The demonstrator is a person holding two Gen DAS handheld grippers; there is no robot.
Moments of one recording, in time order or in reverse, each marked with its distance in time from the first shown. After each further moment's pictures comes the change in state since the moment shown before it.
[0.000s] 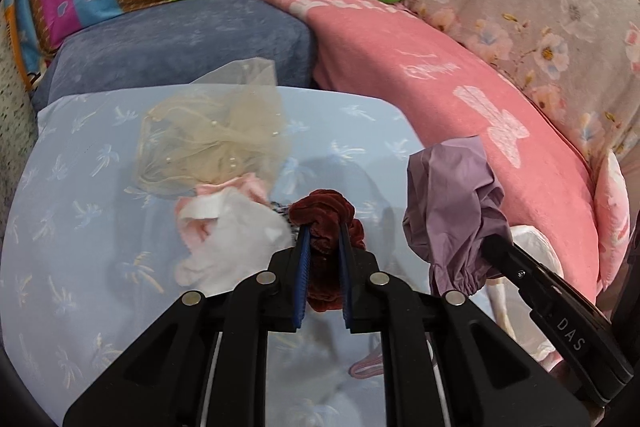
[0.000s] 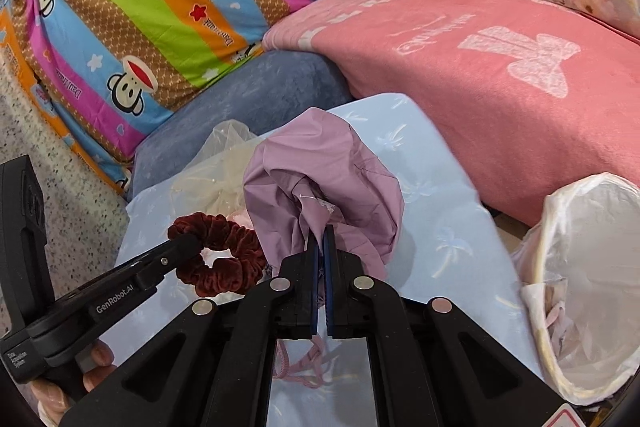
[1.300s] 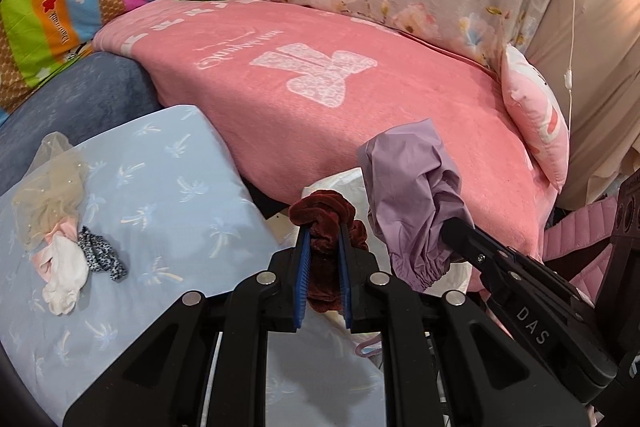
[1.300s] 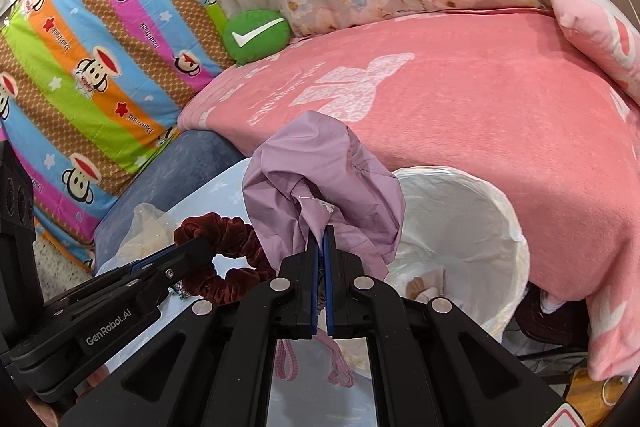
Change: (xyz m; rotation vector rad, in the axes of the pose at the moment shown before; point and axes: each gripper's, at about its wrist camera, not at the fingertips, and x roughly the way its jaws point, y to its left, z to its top) left arm 0.000 -0.224 -0.050 0.366 0.041 -0.208; right arm -0.143 -0.176 -0.035 0.238 -0.187 -0.179
